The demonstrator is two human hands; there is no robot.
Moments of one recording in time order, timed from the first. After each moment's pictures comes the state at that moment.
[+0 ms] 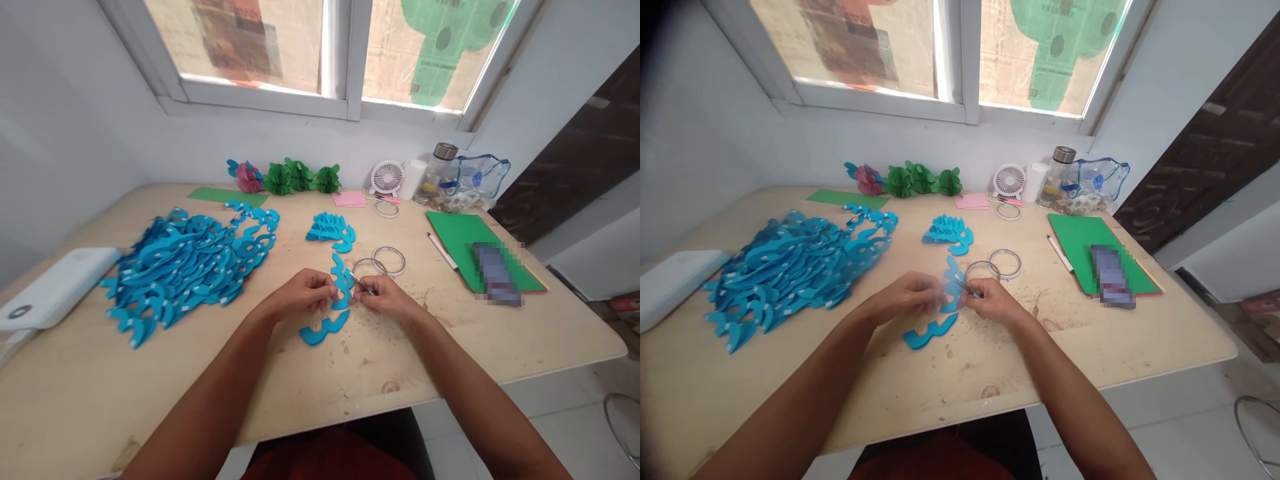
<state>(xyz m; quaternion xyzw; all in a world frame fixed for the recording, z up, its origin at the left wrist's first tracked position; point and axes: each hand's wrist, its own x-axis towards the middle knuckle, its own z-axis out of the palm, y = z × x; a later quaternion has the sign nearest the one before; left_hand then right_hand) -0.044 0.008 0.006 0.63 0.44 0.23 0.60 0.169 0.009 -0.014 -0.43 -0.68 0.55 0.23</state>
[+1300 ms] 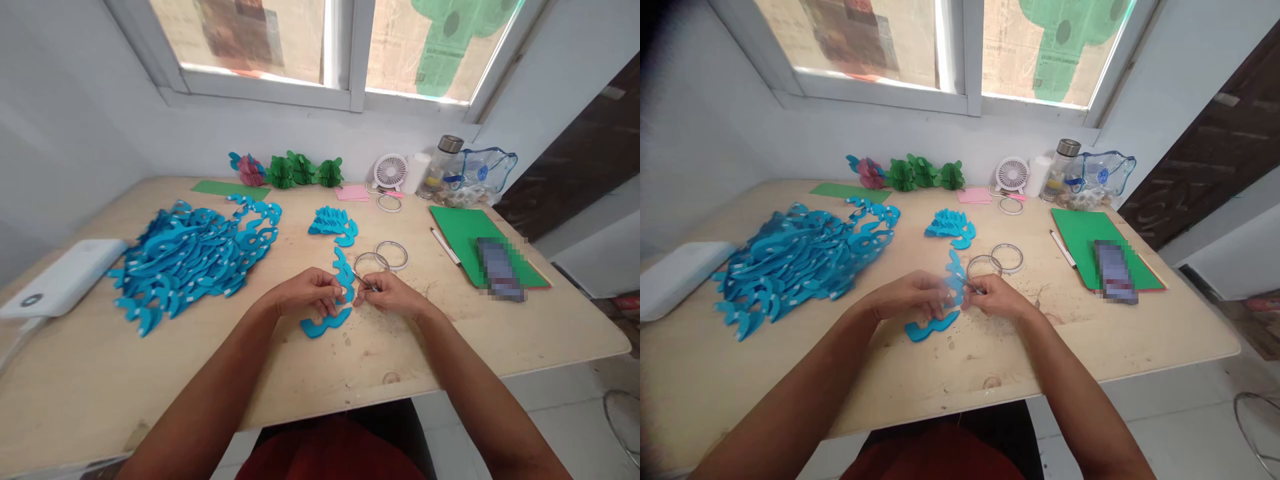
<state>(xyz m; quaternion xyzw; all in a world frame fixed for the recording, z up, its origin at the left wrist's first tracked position) -0.041 0.003 0.007 0.57 0.42 0.16 0.69 0.173 0.005 -0.004 -0.40 -0.68 0.59 0.19</state>
